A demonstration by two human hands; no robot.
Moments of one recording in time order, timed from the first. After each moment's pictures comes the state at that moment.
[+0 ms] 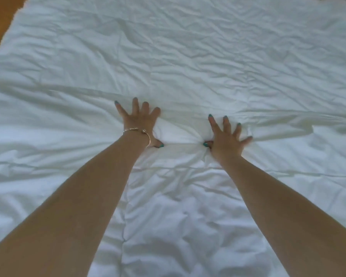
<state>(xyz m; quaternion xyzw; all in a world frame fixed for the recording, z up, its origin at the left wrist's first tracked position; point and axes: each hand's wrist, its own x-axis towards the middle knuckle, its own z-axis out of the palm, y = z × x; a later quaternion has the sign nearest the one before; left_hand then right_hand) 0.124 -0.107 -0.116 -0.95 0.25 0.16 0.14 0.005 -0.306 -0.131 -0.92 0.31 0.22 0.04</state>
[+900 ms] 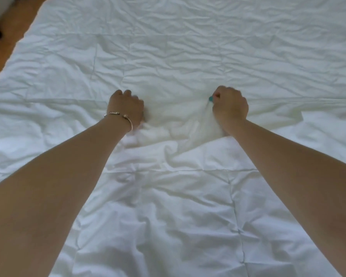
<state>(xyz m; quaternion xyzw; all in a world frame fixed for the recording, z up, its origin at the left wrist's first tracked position) 0.128 -0.177 -0.092 -0.93 0.29 0.01 0.23 0.032 -0.414 -0.110 -0.95 0.26 -0.06 0.15</state>
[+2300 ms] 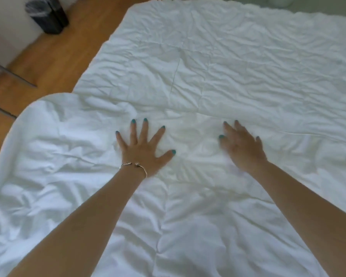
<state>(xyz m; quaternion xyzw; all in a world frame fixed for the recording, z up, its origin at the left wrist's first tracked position) 0.100 0.003 -0.113 -0.99 0.08 0.14 0.02 0.069 -0.265 -0.096 -0.96 0.13 0.16 0.19</state>
